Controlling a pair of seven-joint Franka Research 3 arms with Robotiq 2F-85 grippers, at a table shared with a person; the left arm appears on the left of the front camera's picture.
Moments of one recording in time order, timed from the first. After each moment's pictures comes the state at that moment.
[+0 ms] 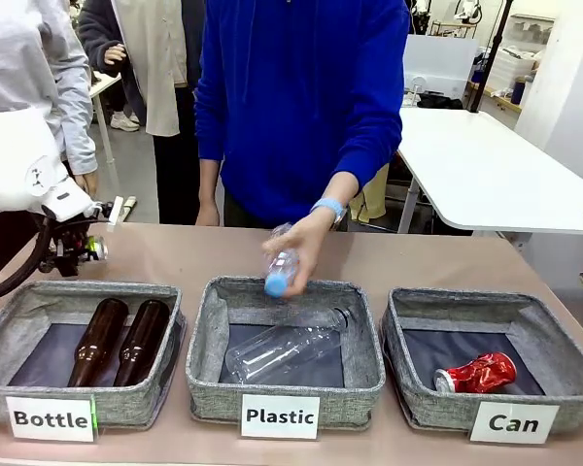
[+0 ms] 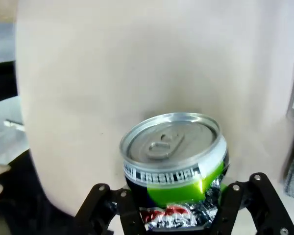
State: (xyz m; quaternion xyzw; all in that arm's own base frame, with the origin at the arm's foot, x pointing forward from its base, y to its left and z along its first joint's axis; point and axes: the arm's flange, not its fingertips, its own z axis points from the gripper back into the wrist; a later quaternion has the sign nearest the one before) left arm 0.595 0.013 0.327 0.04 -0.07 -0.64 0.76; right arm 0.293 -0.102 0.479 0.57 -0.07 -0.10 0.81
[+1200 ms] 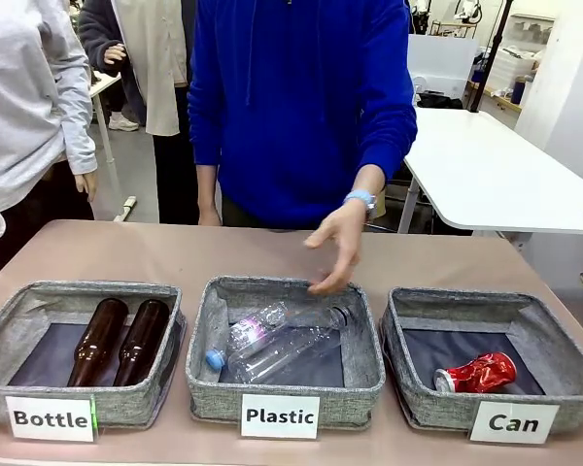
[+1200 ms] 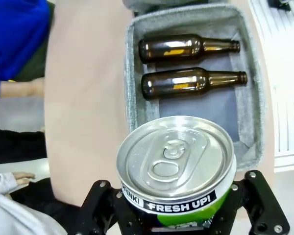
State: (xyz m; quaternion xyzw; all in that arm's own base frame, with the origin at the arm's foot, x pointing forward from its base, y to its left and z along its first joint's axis) left arm 0.365 0.069 0.491 -0.08 -0.21 -0.71 0.66; right arm 0.293 -0.102 0.479 0.57 -0.07 -0.10 0.81
